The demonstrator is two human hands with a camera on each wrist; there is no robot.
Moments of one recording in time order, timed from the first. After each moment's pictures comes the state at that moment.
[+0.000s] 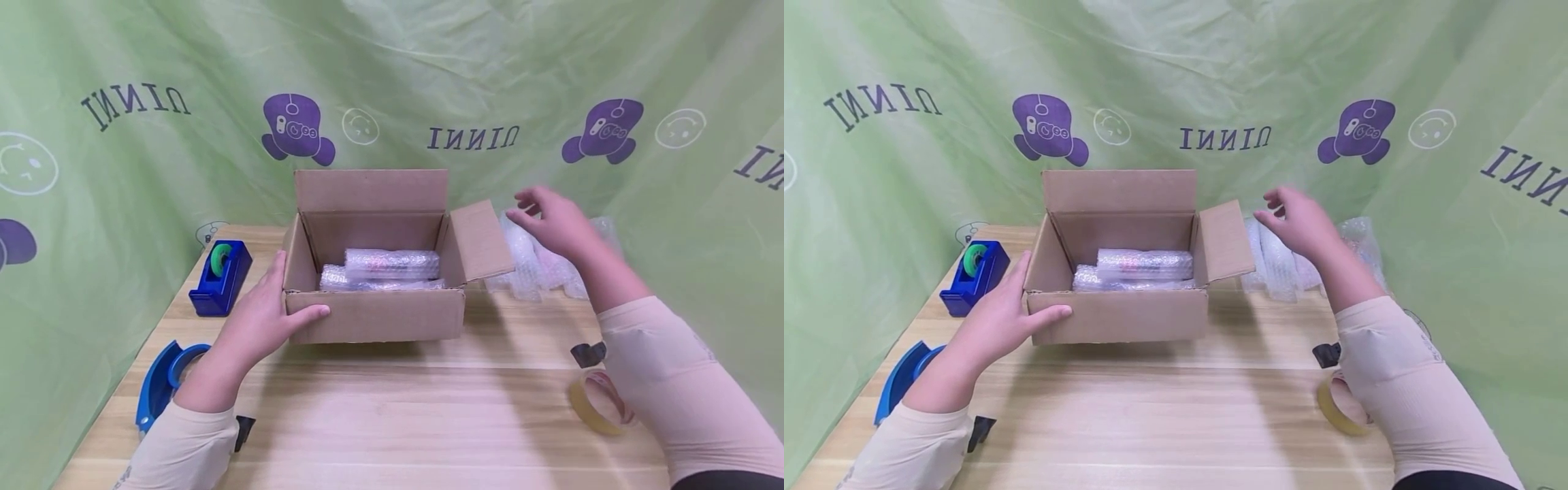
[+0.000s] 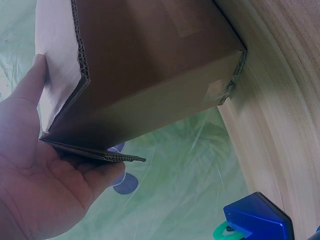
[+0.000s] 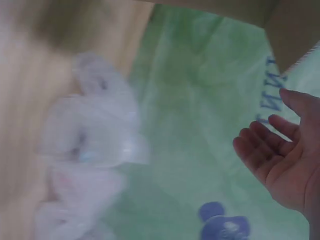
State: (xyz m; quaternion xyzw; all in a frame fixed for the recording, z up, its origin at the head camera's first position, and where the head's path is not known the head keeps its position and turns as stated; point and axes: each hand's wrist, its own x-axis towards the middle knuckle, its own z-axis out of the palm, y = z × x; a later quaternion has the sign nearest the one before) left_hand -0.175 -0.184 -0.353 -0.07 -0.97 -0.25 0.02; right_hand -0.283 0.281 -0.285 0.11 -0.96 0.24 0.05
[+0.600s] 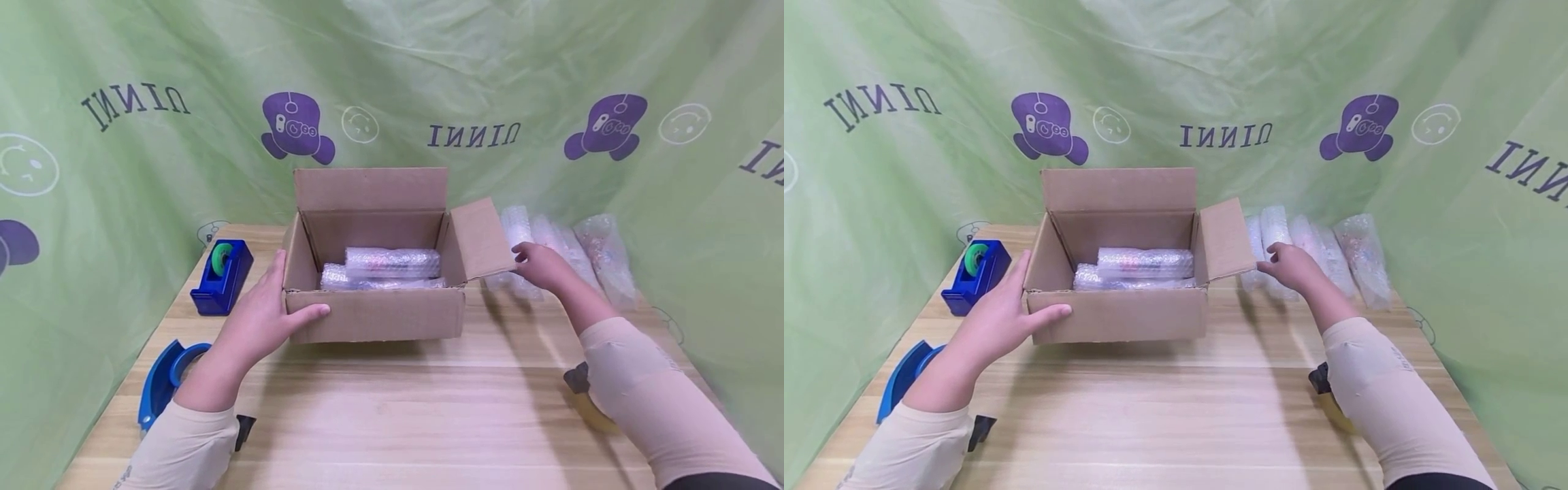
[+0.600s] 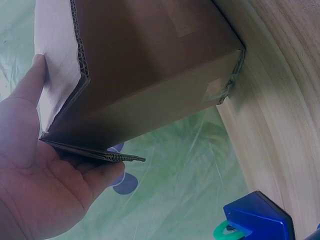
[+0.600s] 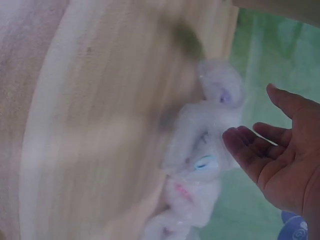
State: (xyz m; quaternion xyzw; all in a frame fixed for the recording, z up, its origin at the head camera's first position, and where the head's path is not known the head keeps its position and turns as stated) left_hand -0.175 -0.184 -0.353 -0.07 -0.96 -0.26 0.01; right_hand -0.295 0.303 -0.383 0.10 -0.98 0.19 -0.04
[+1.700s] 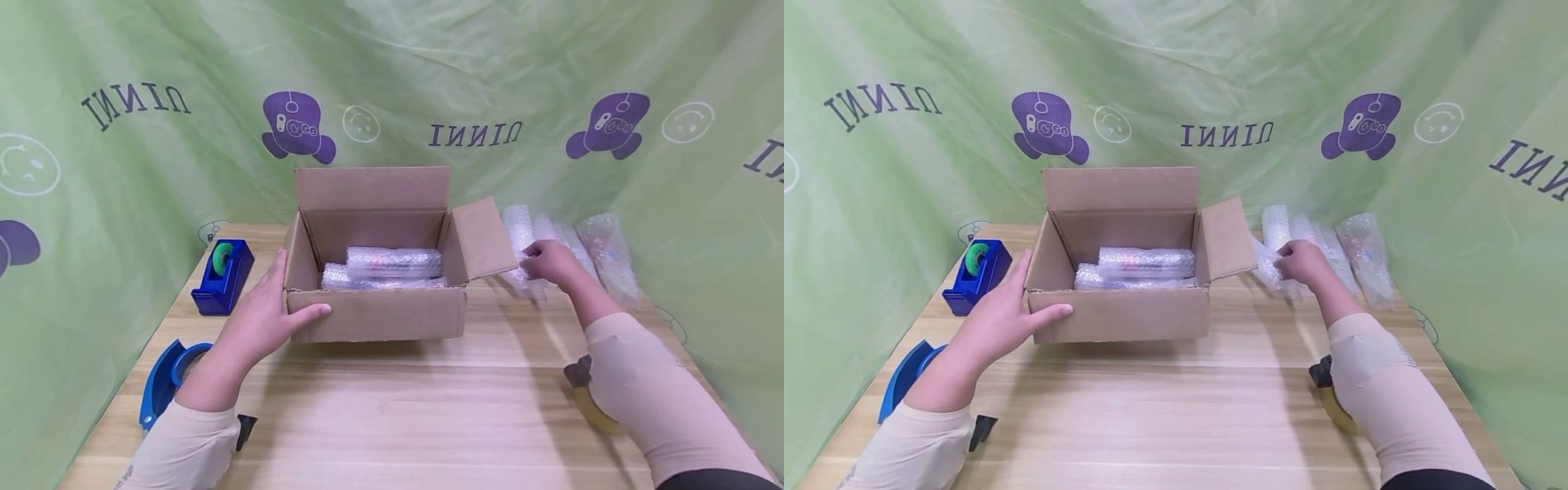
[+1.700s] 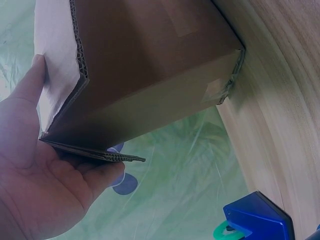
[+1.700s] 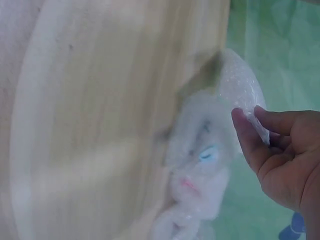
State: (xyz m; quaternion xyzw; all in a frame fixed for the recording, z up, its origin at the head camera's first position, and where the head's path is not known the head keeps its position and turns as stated) left_hand -0.176 -0.183 -0.352 -0.06 -0.96 -0.26 0.00; right_hand -0.301 0.322 -0.388 0.02 -0.94 0.34 -0.08
